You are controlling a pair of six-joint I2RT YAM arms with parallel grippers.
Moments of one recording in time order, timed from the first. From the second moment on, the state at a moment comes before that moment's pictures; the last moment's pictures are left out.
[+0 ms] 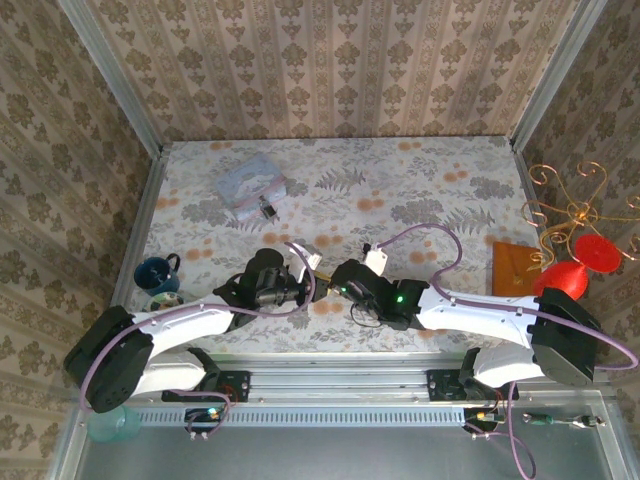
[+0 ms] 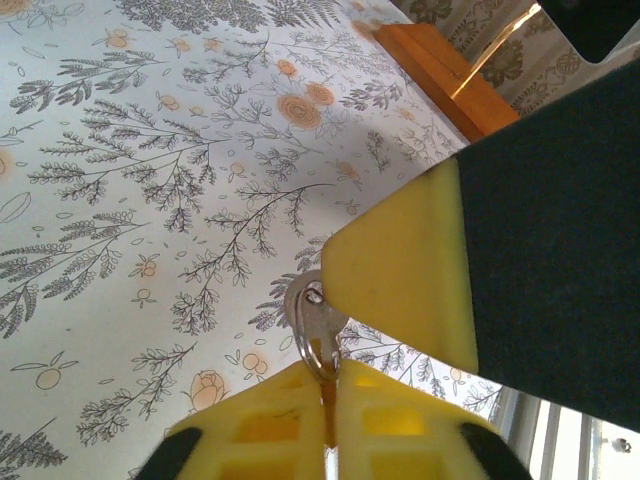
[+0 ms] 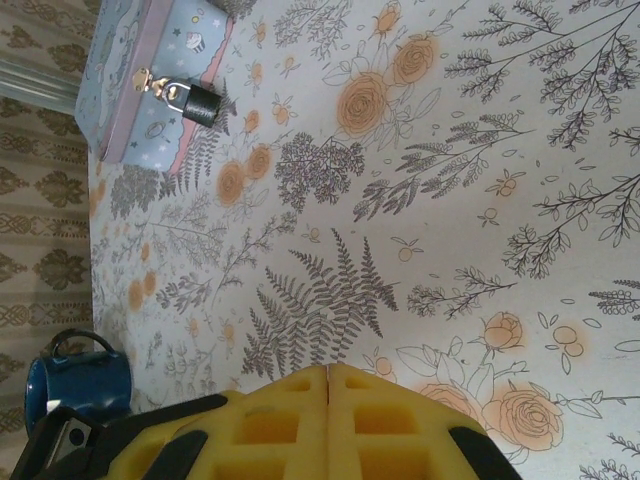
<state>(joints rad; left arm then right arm) -0.83 1.22 0.44 0.33 0.42 -0.32 1.06 1.34 0.80 -0.19 0.46 1.40</state>
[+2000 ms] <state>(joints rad) -0.78 1.00 0.47 0.20 0.56 -0.15 0.95 1.07 0.56 0.15 0.10 0.87</state>
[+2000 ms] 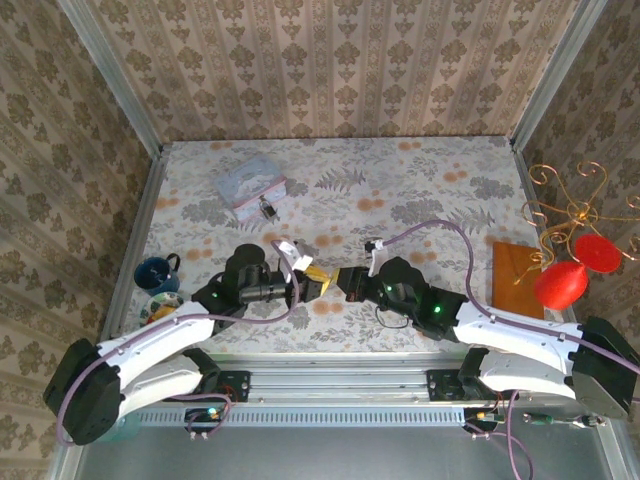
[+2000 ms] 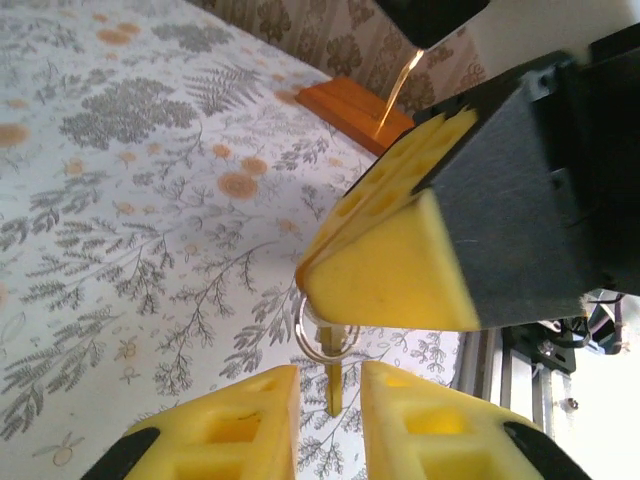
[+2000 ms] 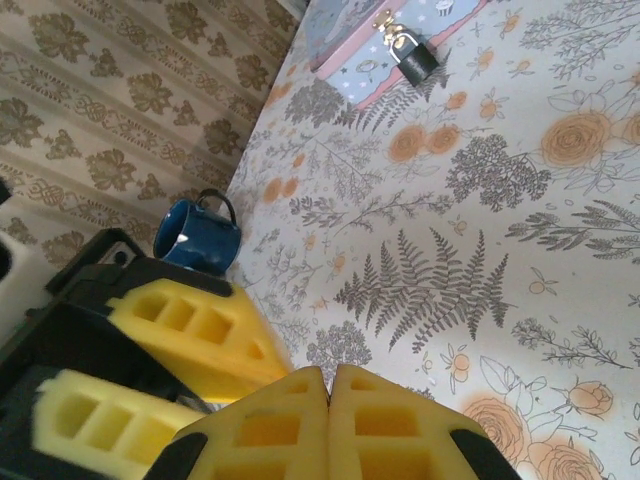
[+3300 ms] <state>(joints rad) -1.01 0.90 0.34 0.26 0.13 0.14 1.01 1.07 0.62 -0.07 0.27 1.25</state>
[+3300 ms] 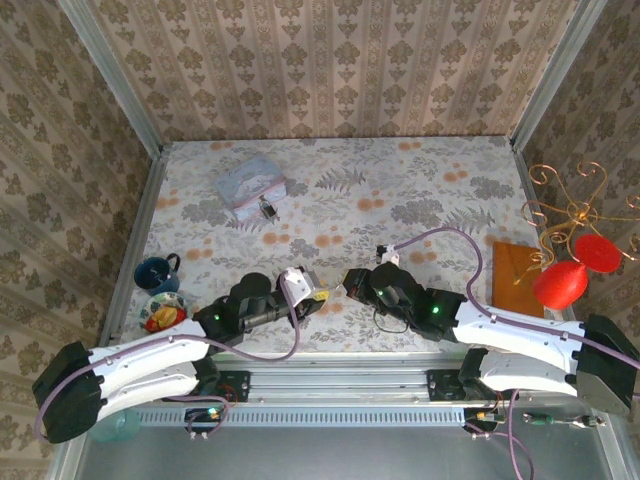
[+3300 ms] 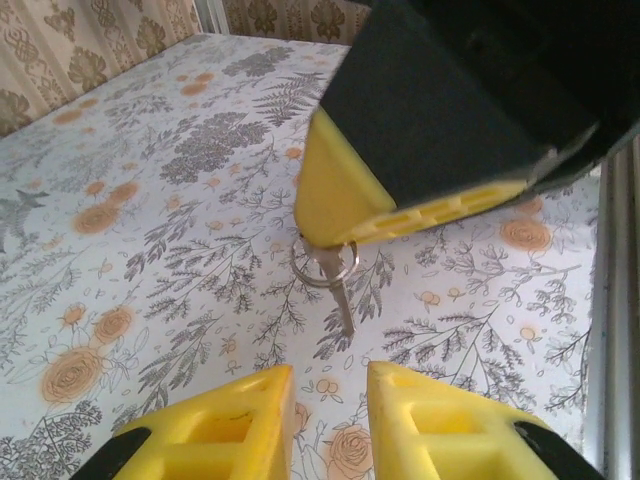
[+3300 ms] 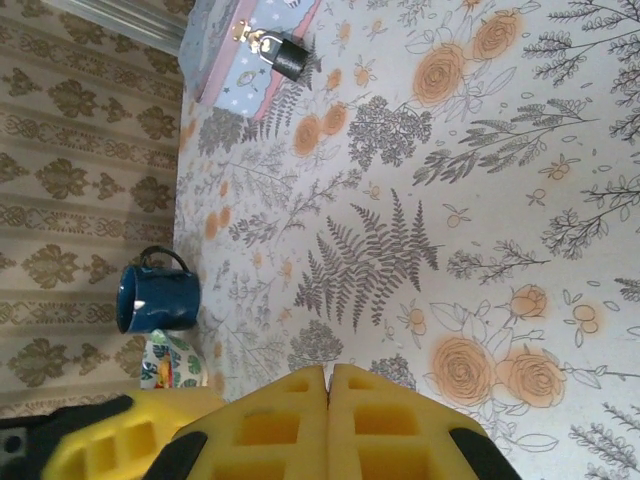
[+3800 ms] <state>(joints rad) -1.05 0.93 0.31 0.37 0.11 0.20 1.06 1.12 0.63 -0.04 0.33 1.40</state>
